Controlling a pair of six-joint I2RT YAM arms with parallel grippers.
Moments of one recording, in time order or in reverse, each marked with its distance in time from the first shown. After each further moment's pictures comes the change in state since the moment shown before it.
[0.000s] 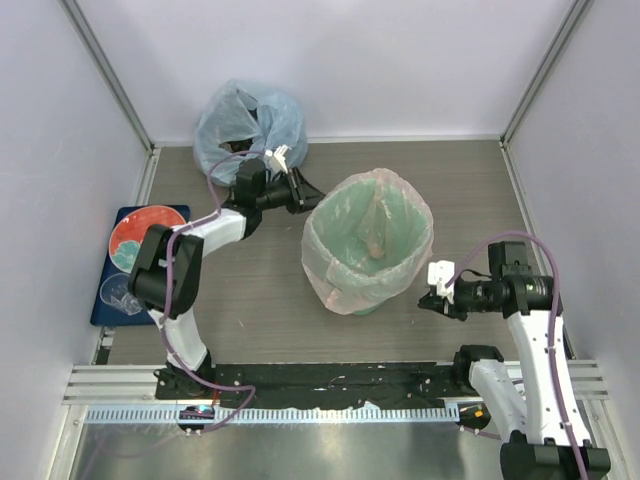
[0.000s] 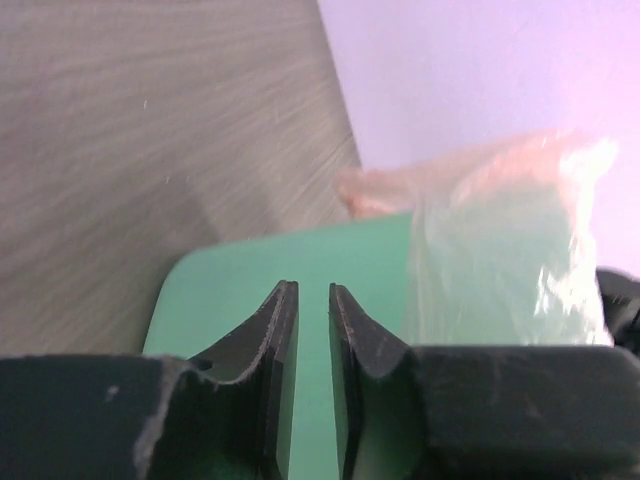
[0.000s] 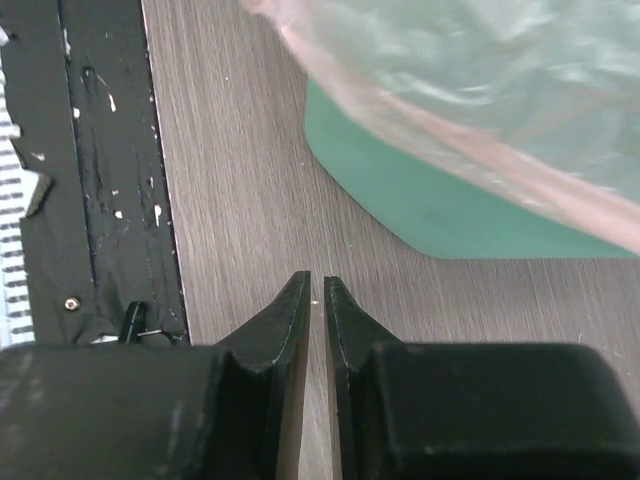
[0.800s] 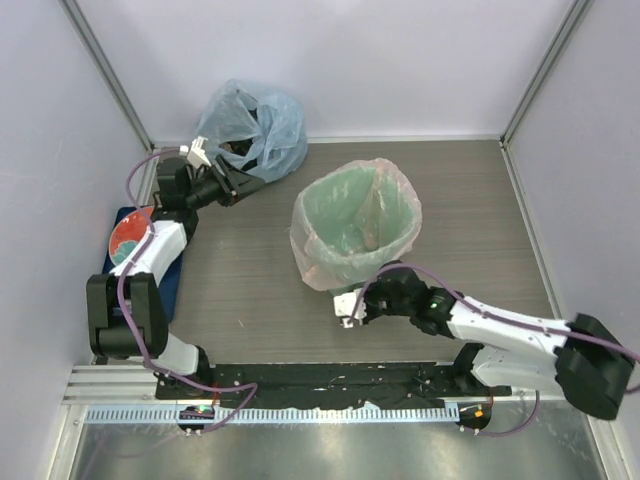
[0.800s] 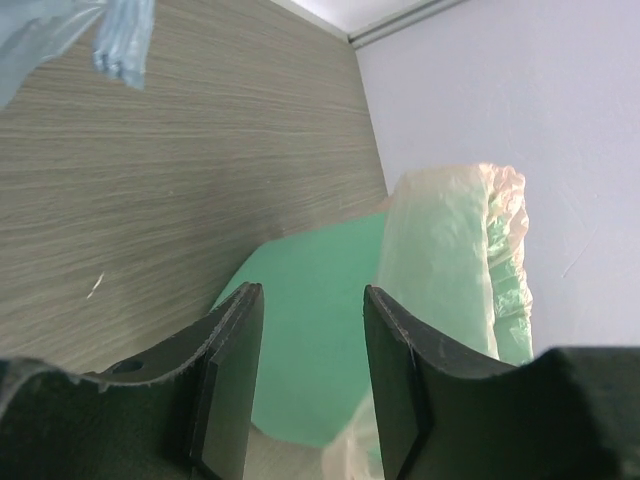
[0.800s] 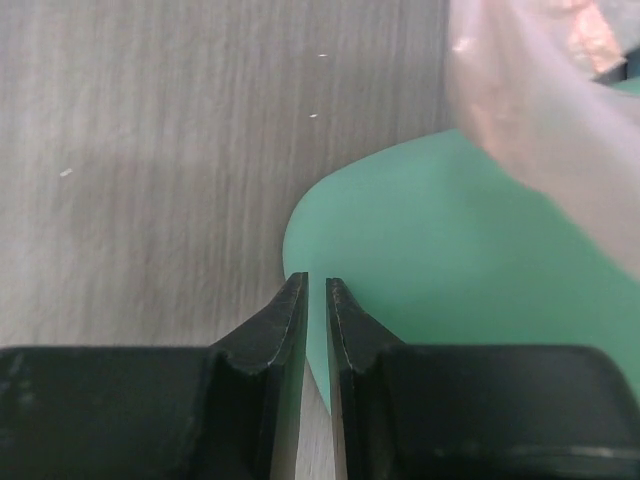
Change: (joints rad) left arm 0.360 -0.271 -0.080 -0.159 0.034 0.078; right arm 0.950 0.248 -0.380 1.231 0.695 0.428
